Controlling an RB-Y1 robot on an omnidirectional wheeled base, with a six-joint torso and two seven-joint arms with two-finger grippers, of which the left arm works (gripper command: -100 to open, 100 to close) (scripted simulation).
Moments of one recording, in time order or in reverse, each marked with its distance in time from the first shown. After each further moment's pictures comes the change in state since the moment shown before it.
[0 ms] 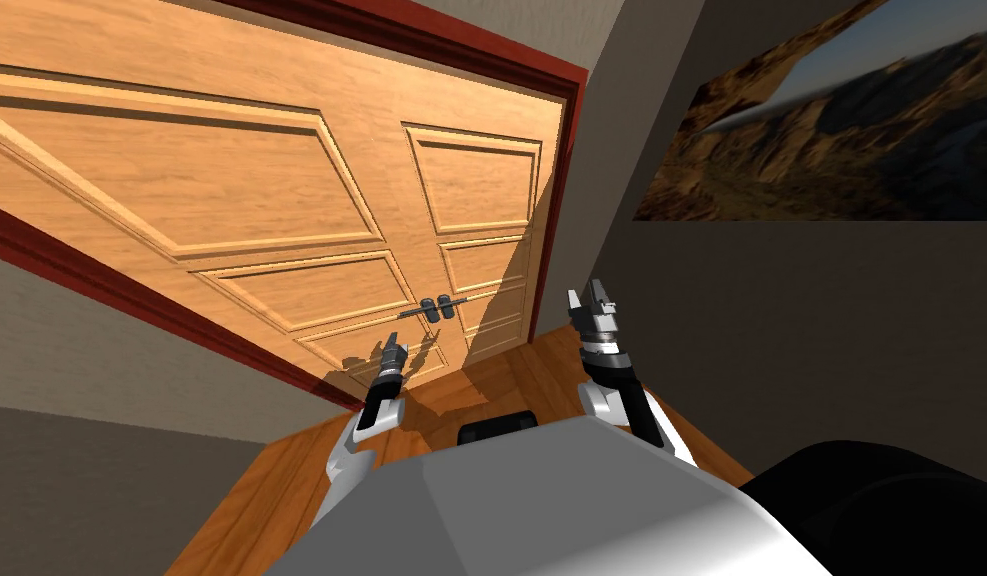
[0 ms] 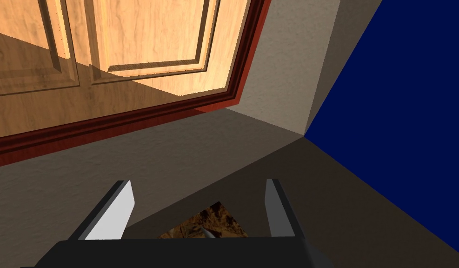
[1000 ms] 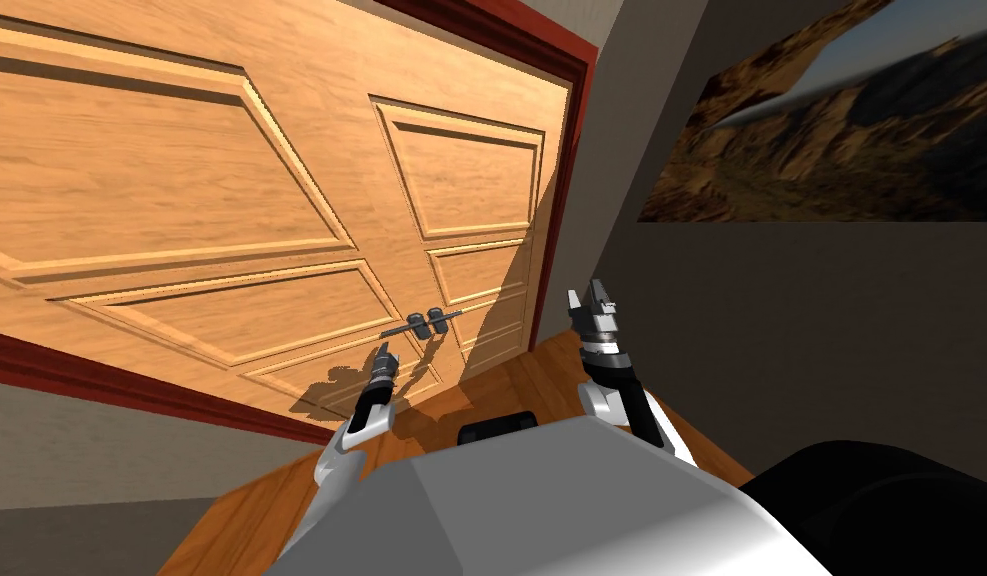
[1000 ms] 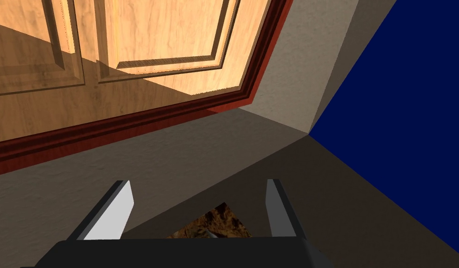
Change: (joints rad) arm -0.060 0.065 0.052 0.212 0.031 0.007 0.027
